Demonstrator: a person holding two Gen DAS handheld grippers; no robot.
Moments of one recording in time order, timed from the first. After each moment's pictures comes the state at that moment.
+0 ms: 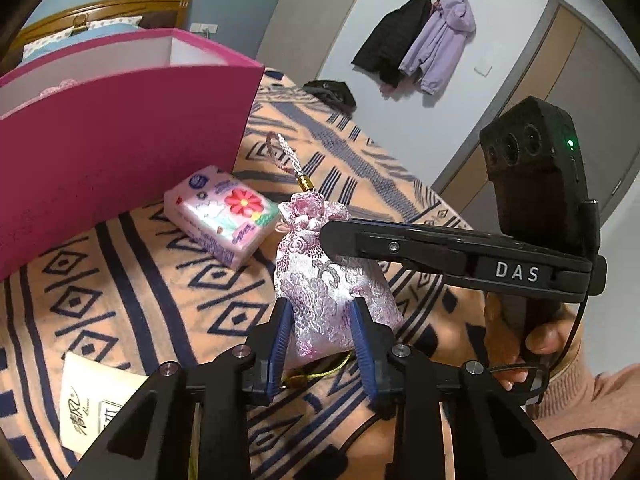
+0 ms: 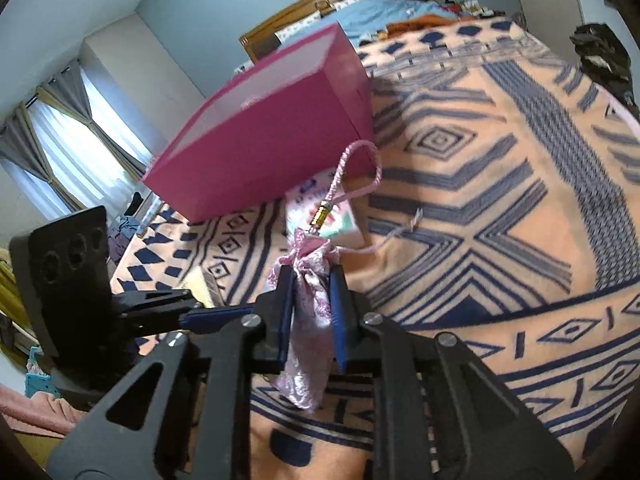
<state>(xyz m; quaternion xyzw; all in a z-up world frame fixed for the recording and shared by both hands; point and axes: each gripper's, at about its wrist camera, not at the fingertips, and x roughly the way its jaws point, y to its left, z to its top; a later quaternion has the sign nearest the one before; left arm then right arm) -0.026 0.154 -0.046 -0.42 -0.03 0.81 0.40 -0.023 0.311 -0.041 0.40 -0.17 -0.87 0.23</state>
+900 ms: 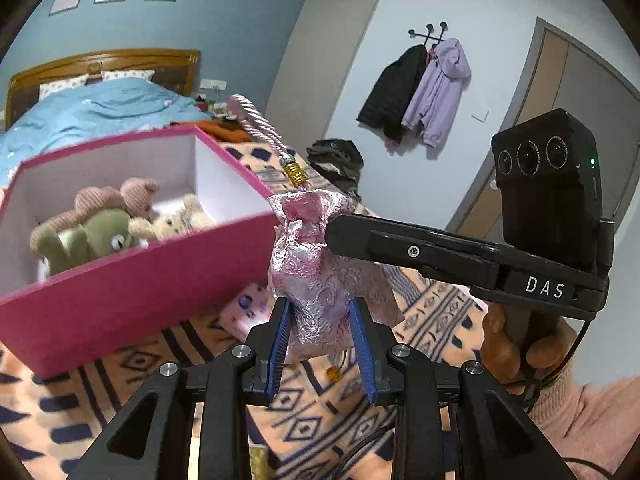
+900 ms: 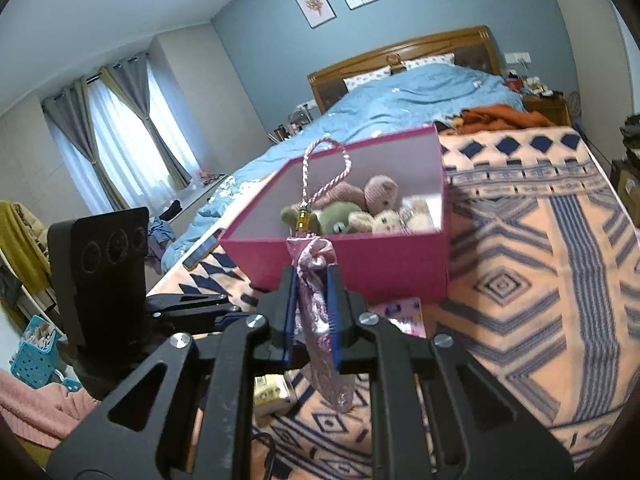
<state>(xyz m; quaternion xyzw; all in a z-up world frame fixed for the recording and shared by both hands) -0.050 0.126 0.030 -0.33 -0.04 0.86 0.38 -0.041 0.278 0.049 0.29 -0.12 -0.90 0.31</state>
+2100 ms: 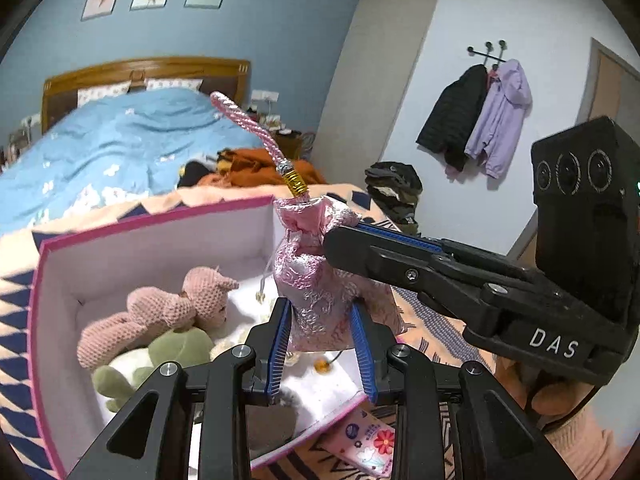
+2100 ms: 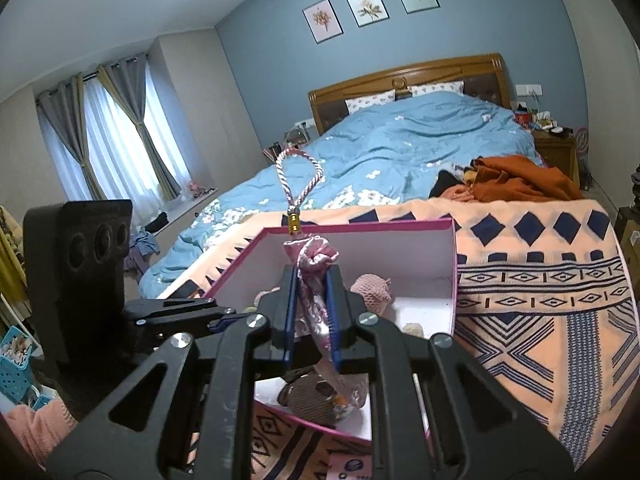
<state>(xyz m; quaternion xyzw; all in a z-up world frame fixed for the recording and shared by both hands) -0.188 0.112 0.065 -0.34 -0.05 0.89 0.29 -0.178 0.251 0.087 0.26 -0.09 -0.91 0.30</state>
